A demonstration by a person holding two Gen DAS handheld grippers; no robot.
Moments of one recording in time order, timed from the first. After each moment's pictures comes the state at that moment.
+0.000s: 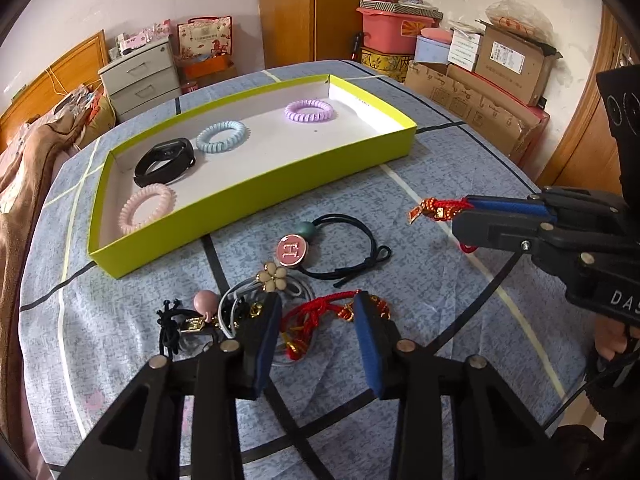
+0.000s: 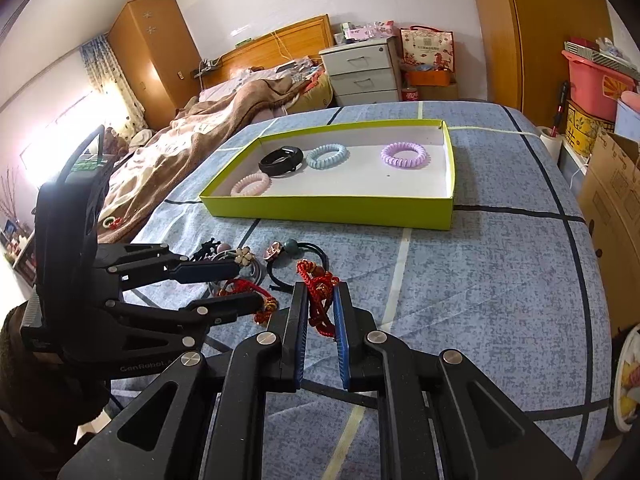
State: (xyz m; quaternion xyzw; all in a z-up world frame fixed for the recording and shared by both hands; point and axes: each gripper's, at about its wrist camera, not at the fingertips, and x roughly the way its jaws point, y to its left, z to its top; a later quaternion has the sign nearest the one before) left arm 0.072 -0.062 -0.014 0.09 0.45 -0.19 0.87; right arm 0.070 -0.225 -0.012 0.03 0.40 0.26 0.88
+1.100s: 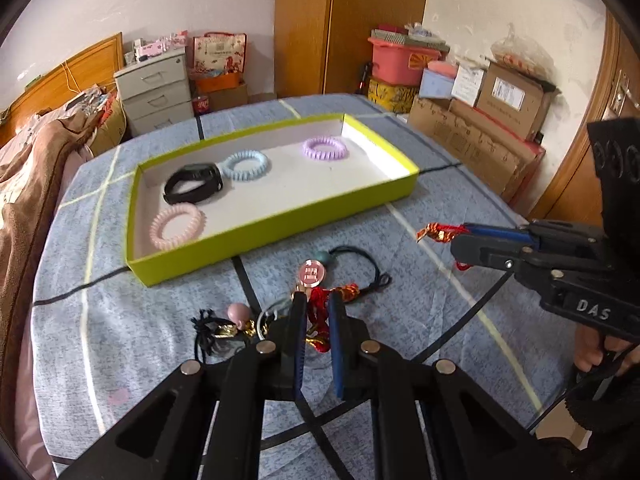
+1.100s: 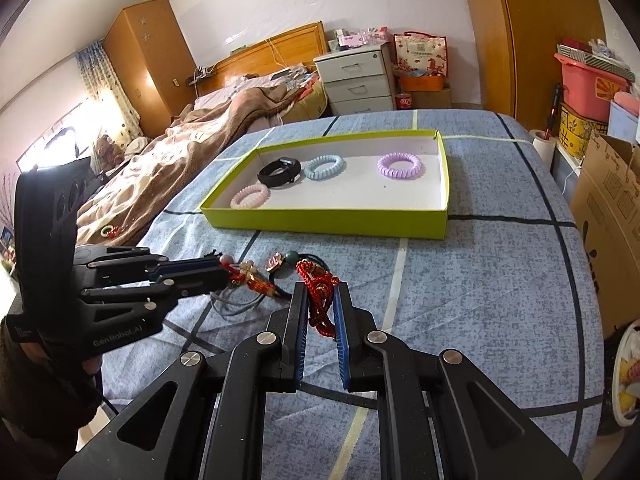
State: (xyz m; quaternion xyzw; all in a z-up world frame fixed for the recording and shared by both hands) left arm 0.064 -0.037 0.019 0.04 0.41 -0.19 0.89; right arm 0.067 -0.224 0.003 0.04 0.38 0.25 0.89
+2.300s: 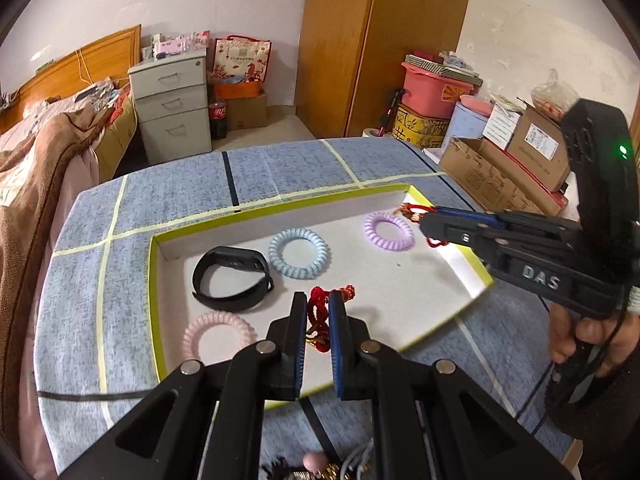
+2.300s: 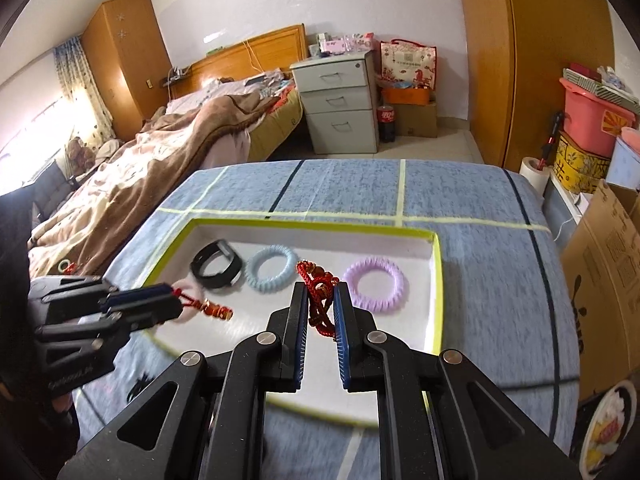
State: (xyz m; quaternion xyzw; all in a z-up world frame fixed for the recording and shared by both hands) left arm 0.176 -0.013 0.030 0.00 0.41 -0.17 0.90; right arm 0.222 -0.194 0.016 0.01 0.39 0.22 0.89
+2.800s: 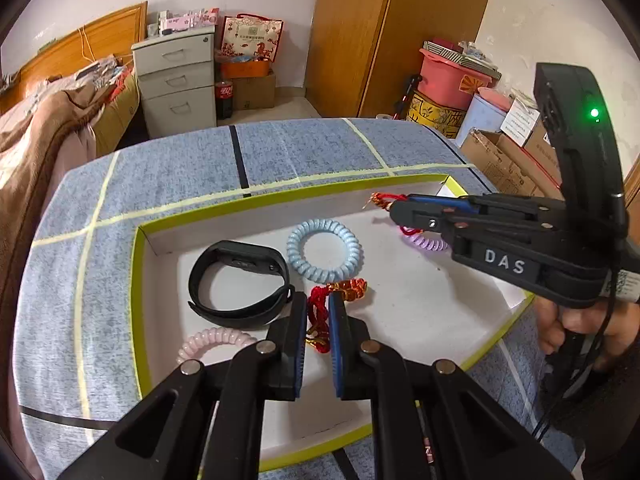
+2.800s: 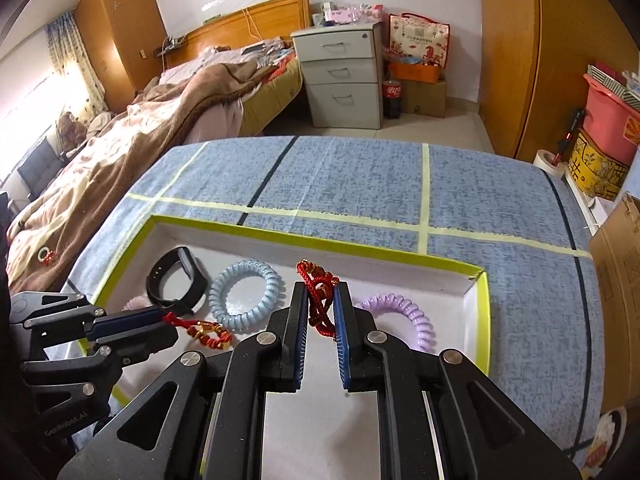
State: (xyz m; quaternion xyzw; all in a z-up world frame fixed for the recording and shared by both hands) left arm 0.210 -0.008 -0.001 -0.01 0.44 -0.16 0.88; right arm 0.277 -0.167 -0.017 -0.03 0.44 0.22 0.87
